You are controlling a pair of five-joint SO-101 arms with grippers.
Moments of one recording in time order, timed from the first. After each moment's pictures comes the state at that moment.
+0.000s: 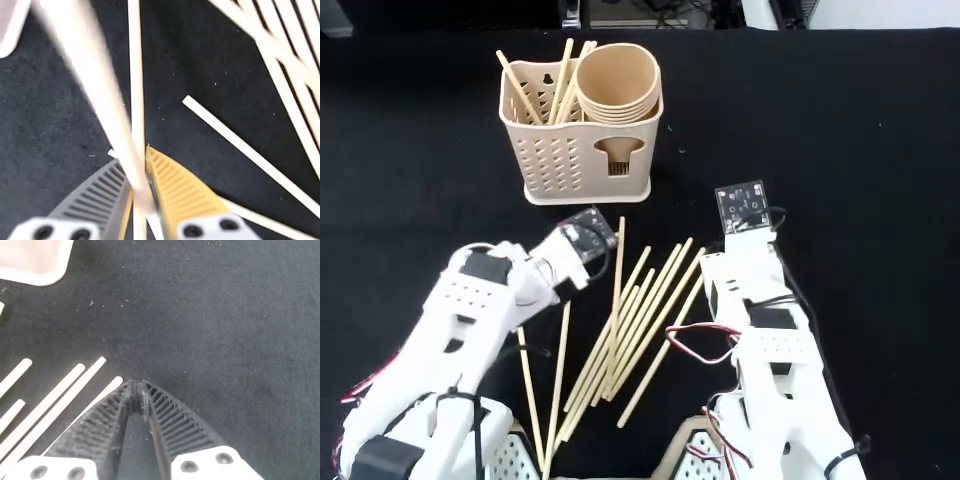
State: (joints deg) left arm 10.0 -32.4 58.1 55.4 -42.9; right arm 2.3 -43.5 82.0 15.7 13.7
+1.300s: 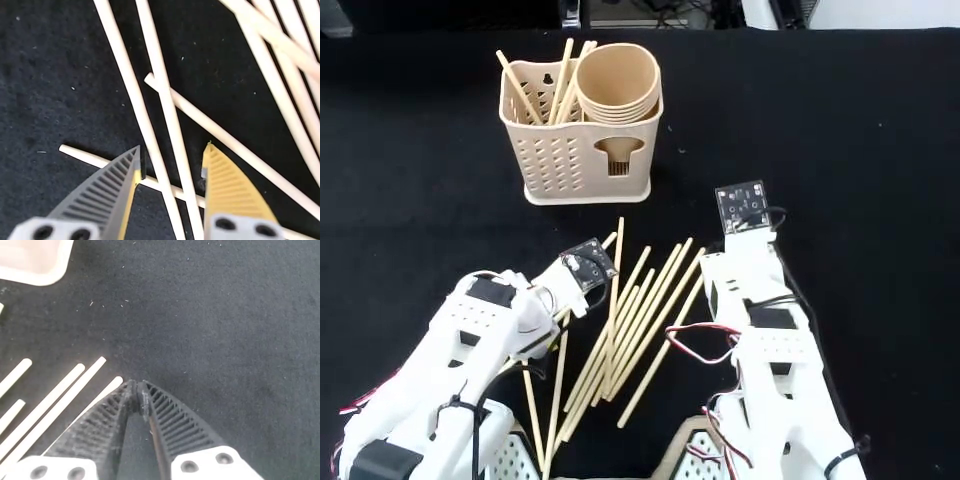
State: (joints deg) left arm 11.0 -33.5 68.3 50.9 -42.9; right arm 2.3 -43.5 82.0 15.7 13.7
